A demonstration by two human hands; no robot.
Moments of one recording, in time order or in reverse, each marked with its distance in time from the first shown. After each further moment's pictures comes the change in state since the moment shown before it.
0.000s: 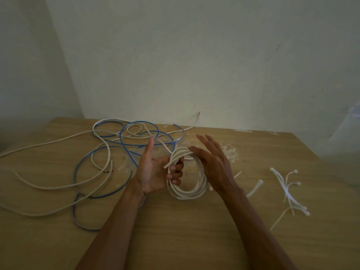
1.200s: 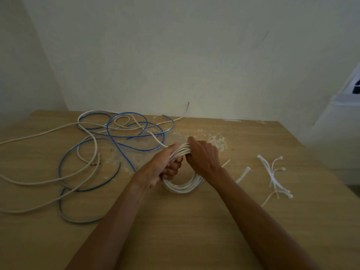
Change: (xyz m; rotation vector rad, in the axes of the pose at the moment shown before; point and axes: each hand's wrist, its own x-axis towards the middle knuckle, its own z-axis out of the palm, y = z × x) left_hand 0.024 -0.023 0.039 0.566 0.486 -0.118; right_hand 0.013 -0.016 -0.009 -0.301 -0.384 0.277
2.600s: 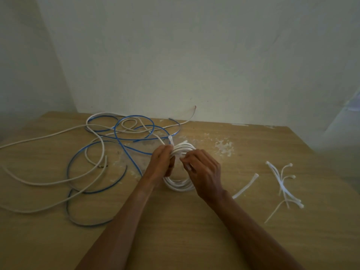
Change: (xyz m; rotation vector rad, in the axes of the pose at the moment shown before) left_hand 0.009 -0.012 -0.016 0.066 0.363 0.402; right_hand -0.032 -0.019 0.019 0.344 0.685 -0.418
